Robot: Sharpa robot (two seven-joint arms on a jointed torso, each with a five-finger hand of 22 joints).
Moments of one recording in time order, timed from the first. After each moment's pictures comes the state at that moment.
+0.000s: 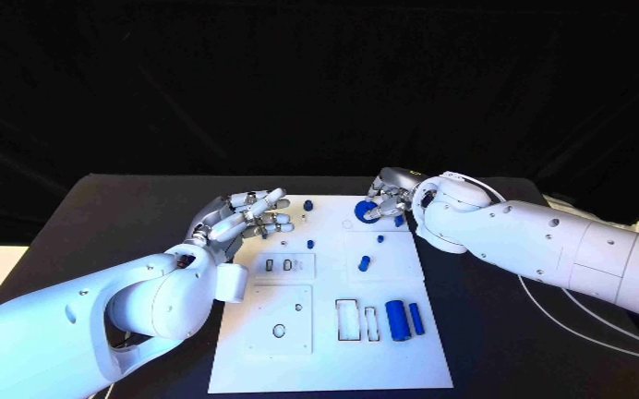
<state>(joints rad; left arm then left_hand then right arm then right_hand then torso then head) 1.15 -0.87 0.01 1.72 0.10 -0.42 0.42 1.44 -0.04 -0.01 0.16 0.11 1.02 0.20 0.07 0.07 1.10 0.14 0.07 0.07 1.20 0.08 0.21 0.31 0.17 1.14 0.18 0.33 0.18 1.26 -0.70 0.00 1.26 -1.42 -0.22 -0.28 1.29 -0.03 0.08 -0.03 0.24 1.01 0.13 0.09 0.08 1.36 0.04 1.13 1.13 1.46 -0.03 1.45 1.31 0.08 1.36 0.08 1.42 1.21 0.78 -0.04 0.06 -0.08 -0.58</state>
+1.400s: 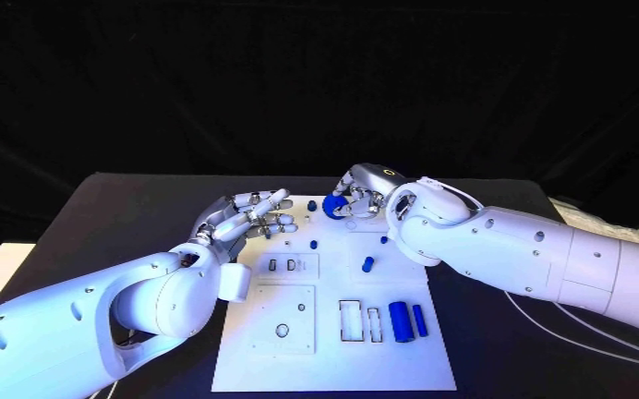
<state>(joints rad) 1.15 -0.87 0.01 1.72 0.10 -0.41 0.42 1.44 -0.04 0.00 0.16 0.11 1.02 0.20 0.07 0.07 1.10 0.14 0.07 0.07 1.20 0.08 0.21 0.31 0.17 1.13 0.18 0.33 0.18 1.25 -0.64 0.00 1.39 -1.50 -0.37 -0.27 1.32 0.01 0.16 -0.04 0.21 1.06 0.13 0.10 0.07 1.38 0.03 1.18 1.20 1.46 -0.03 1.46 1.31 0.08 1.38 0.07 1.45 1.25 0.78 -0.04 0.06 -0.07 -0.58</state>
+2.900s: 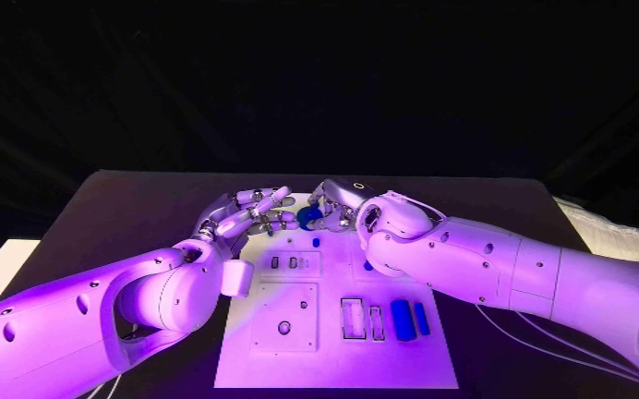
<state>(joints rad) 1.15 -0.87 0.01 1.71 0.10 -0.41 0.42 1.44 -0.03 0.00 0.16 0.11 1.02 0.20 0.07 0.07 1.10 0.14 0.07 0.07 1.20 0.08 0.21 0.32 0.17 1.13 0.18 0.33 0.18 1.21 -0.49 -0.01 1.27 -1.55 -0.37 -0.27 1.24 -0.08 0.15 0.00 0.20 0.91 0.16 0.07 0.07 1.23 0.07 0.82 0.92 1.47 -0.02 1.41 1.27 0.08 1.33 0.10 1.41 1.16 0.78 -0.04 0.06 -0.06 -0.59</state>
